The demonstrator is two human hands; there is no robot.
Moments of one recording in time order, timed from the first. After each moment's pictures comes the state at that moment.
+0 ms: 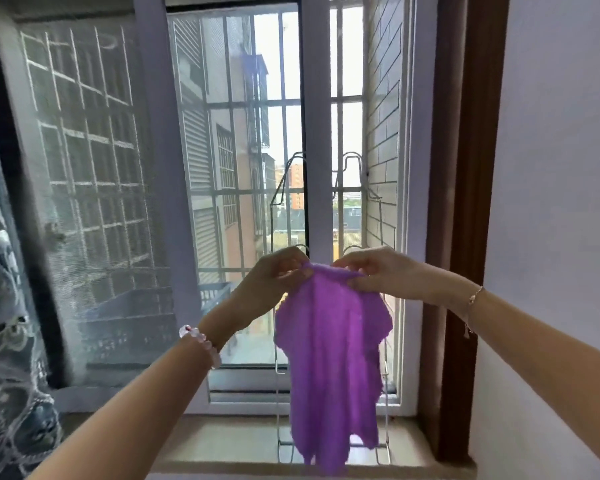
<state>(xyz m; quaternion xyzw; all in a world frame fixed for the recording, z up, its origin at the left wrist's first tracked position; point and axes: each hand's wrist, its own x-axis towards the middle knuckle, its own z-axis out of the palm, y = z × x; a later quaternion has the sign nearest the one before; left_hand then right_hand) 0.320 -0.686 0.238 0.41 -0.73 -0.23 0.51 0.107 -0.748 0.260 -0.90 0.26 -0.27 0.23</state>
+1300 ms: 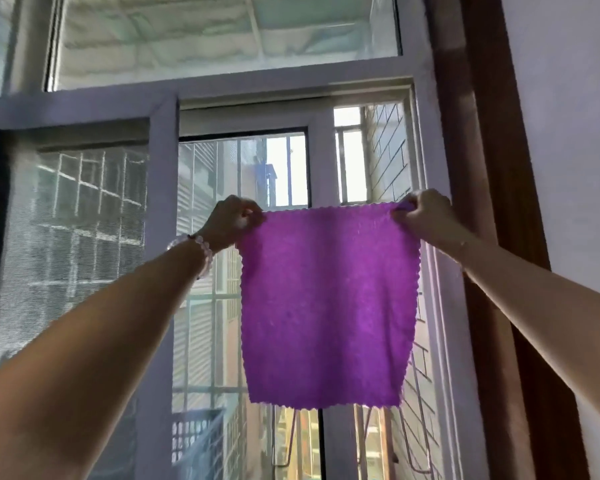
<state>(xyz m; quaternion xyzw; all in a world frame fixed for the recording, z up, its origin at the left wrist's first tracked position) 0.413 -0.814 0.490 0.48 -0.71 0.25 0.46 0.107 -0.886 0.479 -0.71 0.40 -0.58 -0.06</state>
